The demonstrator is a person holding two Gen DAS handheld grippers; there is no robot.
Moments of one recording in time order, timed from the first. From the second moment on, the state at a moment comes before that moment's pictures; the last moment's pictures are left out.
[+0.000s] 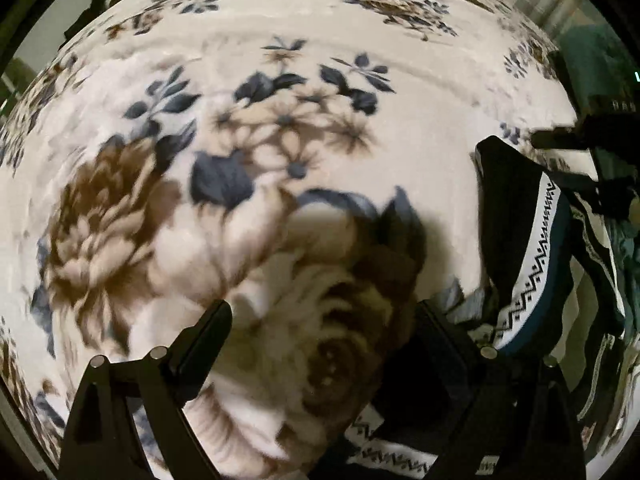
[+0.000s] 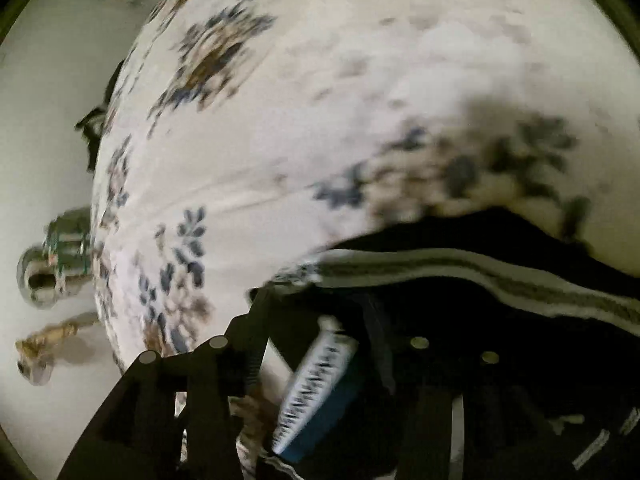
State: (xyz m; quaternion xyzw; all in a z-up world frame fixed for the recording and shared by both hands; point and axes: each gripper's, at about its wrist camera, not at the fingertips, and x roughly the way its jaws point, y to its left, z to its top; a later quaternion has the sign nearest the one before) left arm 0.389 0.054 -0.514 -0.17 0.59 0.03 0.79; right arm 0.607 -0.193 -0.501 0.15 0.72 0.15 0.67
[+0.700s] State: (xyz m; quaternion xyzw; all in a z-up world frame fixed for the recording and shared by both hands) left arm 0.436 0.007 -0.470 -0.16 0.57 -0.05 0.80; right arm 0.424 -0.383 -0.421 0.14 0.63 -0.09 0.76
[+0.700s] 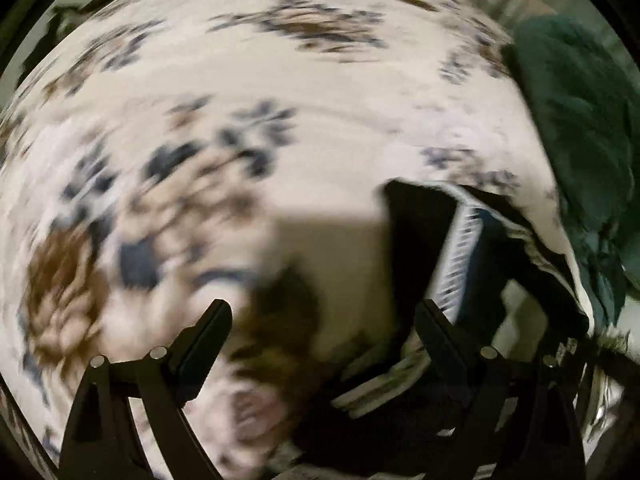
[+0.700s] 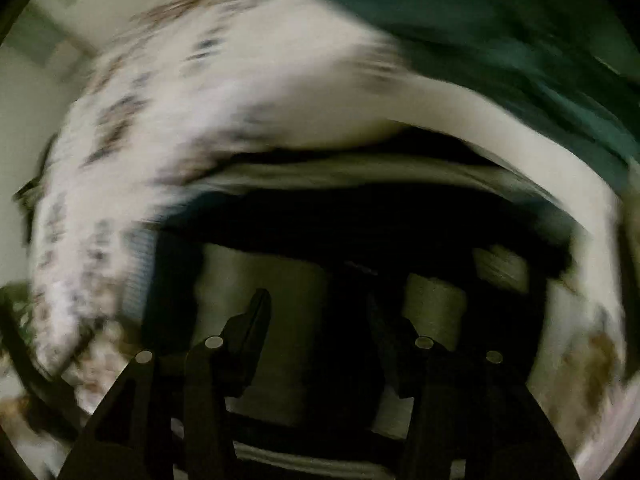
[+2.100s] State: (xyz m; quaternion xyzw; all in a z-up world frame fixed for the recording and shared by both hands) left arm 0.484 -0.049 -0.498 -0.13 0.59 -0.13 0.79; right arm 0.378 -0.565 -0.420 0.24 0.58 -0.22 0.75
